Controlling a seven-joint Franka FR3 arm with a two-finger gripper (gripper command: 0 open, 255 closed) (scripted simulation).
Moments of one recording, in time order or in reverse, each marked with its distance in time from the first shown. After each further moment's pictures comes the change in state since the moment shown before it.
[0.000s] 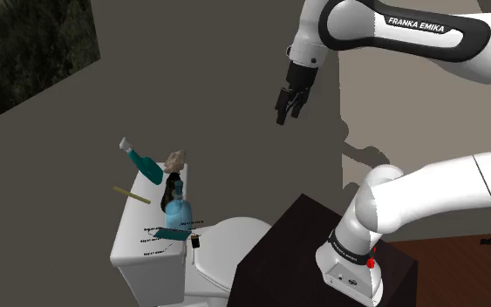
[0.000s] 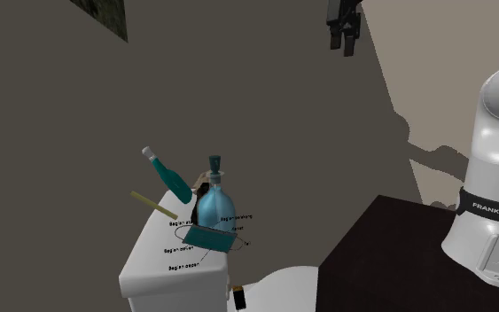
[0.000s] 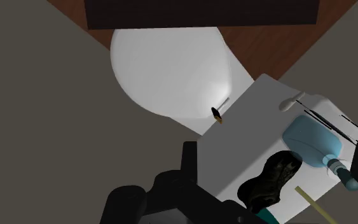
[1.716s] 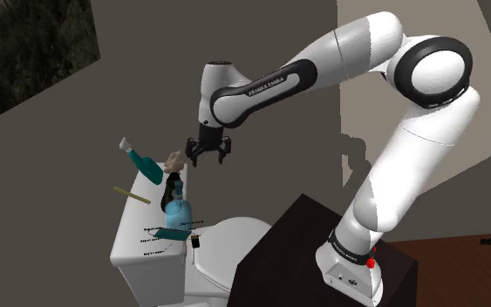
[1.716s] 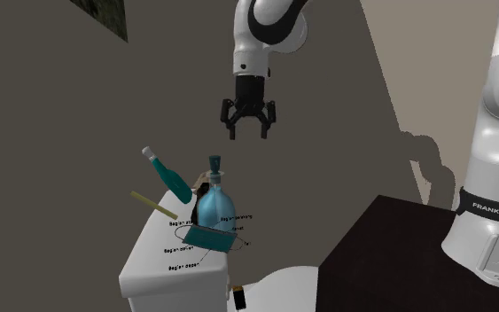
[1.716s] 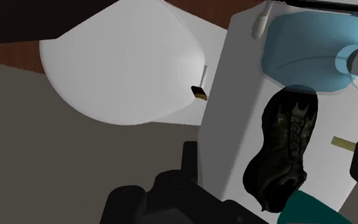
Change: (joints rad) arm -0.059 0.763 0.293 0.119 -0.022 0.648 0.695
